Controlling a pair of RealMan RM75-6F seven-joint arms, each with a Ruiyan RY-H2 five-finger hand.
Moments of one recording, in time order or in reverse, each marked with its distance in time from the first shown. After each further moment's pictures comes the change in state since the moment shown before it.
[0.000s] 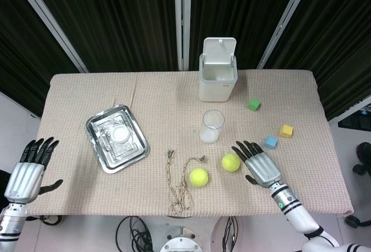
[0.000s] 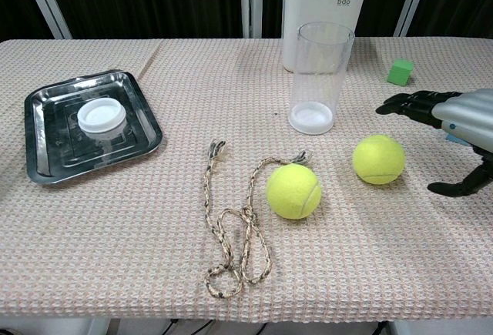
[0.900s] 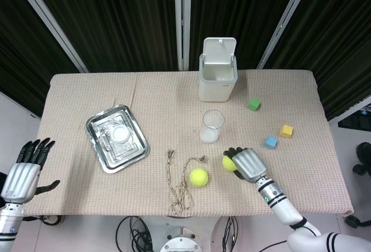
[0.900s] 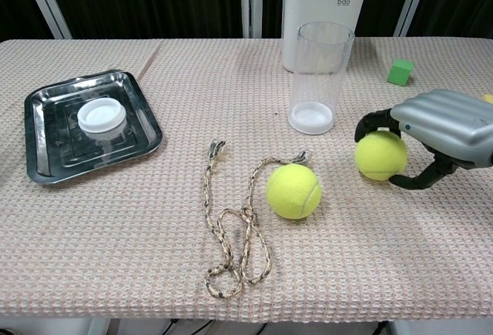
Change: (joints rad) left arm 0.003 0.008 0.003 0.021 -0.017 -0.013 -0.051; right arm 0.073 -0.118 -0.014 0.112 -0.005 0.048 0.003
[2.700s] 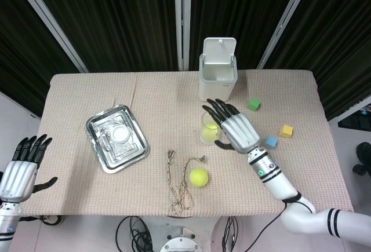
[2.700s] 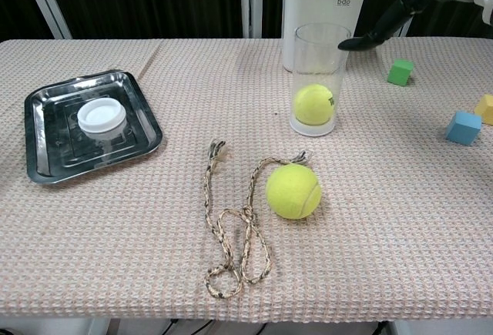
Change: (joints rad) left arm 0.001 0.004 -0.014 0.012 0.022 0.041 0.015; right arm 0.200 0.162 0.167 -0.246 0.073 0.039 0.143
